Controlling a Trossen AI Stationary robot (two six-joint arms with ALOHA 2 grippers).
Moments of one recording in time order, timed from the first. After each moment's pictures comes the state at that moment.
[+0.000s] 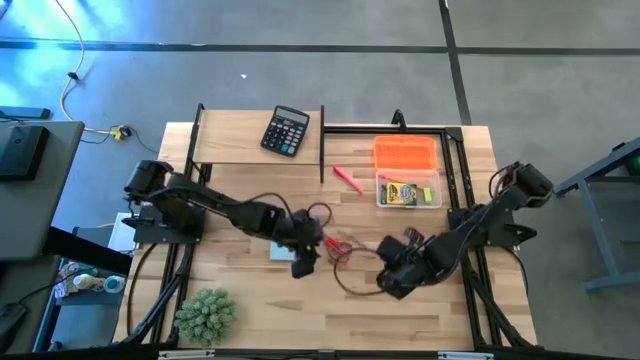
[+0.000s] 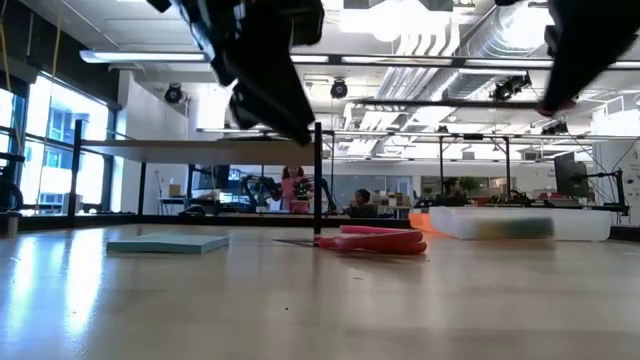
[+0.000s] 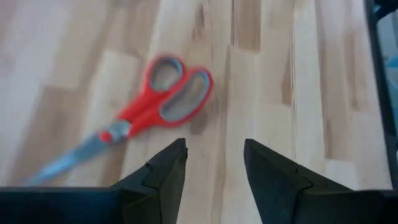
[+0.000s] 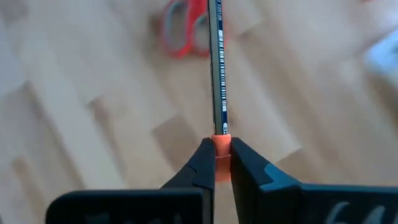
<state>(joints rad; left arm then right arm) -0.10 1.69 1.11 -0.30 -0.04 -0.39 0.61 1.55 1.16 -0.96 0.39 1.12</state>
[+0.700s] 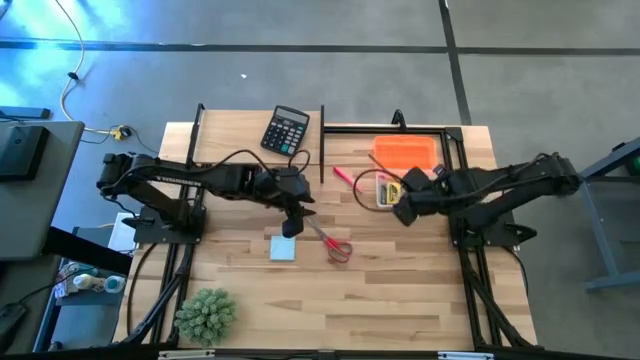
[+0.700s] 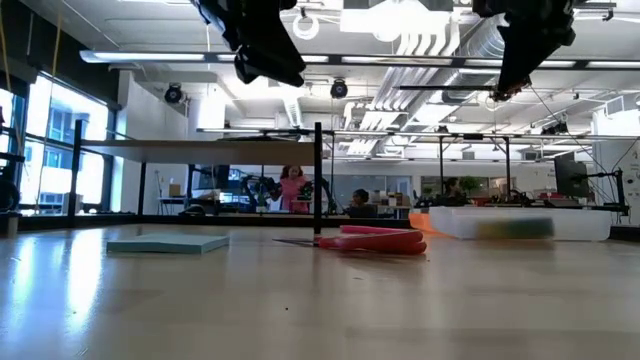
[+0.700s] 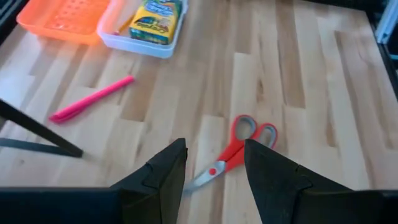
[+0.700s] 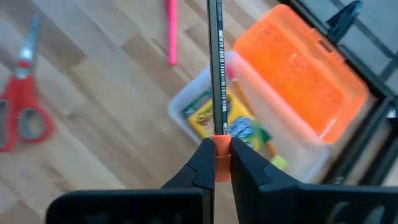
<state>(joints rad) 0.12 1.44 1.11 -0.41 -0.04 -0.15 0.19 1.21 1.16 -1.32 0.52 0.90</state>
